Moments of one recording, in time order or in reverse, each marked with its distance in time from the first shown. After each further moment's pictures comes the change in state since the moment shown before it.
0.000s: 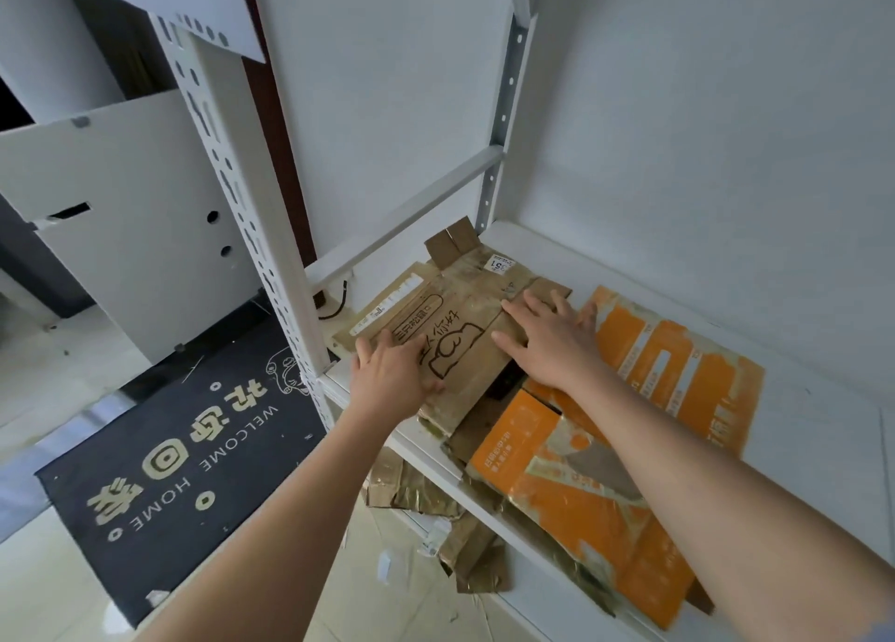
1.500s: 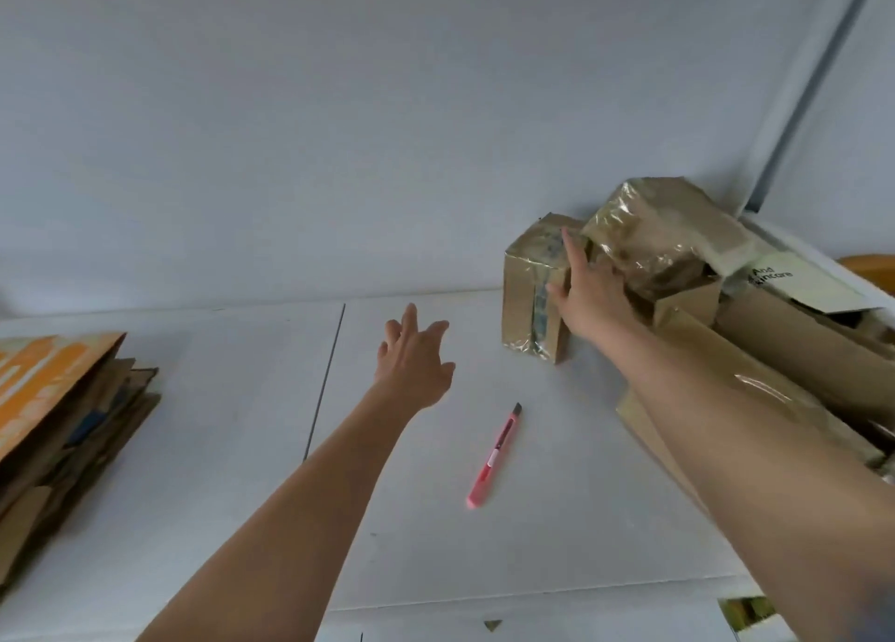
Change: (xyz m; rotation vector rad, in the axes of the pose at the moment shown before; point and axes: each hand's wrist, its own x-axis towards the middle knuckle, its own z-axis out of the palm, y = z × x) left_hand -0.282 0.587 0.290 0.167 -0.043 0.802; right_hand -0.492 0.601 0.022 0.357 0.464 0.880
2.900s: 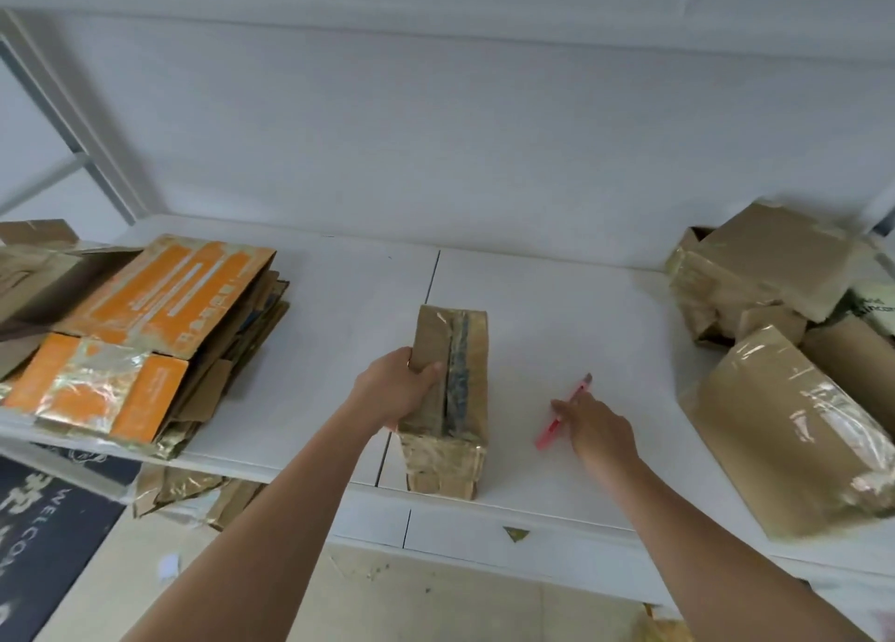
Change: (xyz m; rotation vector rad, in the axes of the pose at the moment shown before) left_hand -0.125 -0.098 -0.056 -0.534 -0.177 -0.450; right_hand -0.153 -0.012 0.089 -0.448 -0.531 -0.276
